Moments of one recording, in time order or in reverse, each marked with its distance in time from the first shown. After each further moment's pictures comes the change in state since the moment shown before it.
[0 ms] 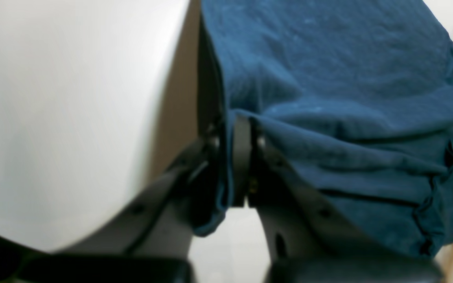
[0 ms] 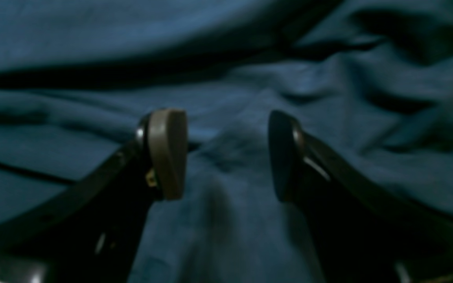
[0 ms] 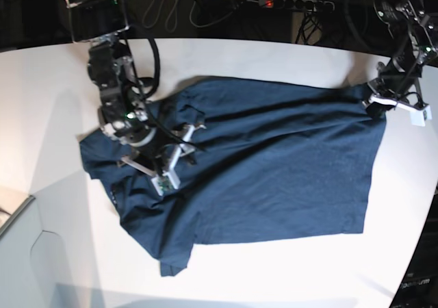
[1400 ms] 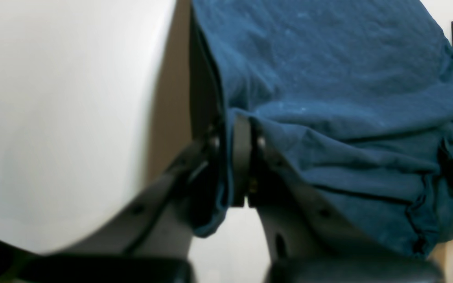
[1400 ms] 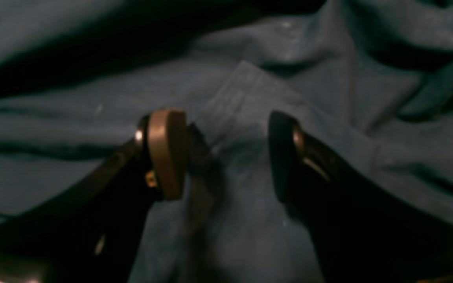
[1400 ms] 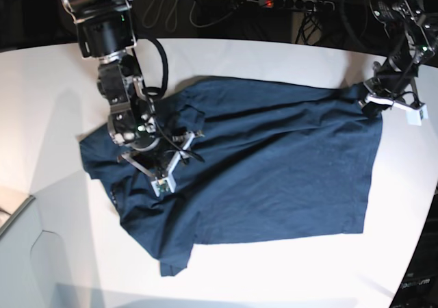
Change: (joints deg) left arm 0.0 1.1 0.1 0.0 0.0 0.0 0.0; right arm 5.5 -1.1 0.0 -13.8 0.2 -8.0 0.3
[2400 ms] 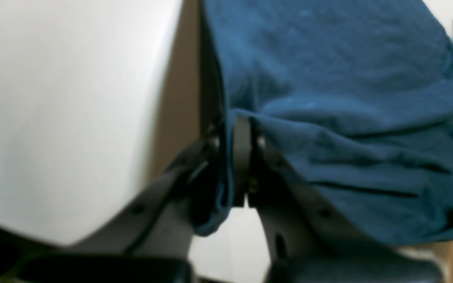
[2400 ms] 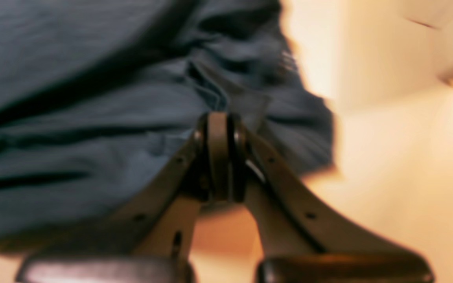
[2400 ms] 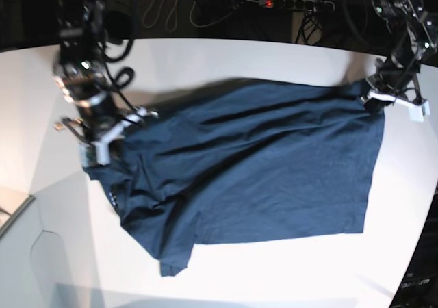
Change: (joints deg) left arm 1.7 -0.6 -0.3 0.5 -0.4 0.0 0.0; right arm -25.6 1.6 14.5 42.2 -0.2 -0.4 -0.7
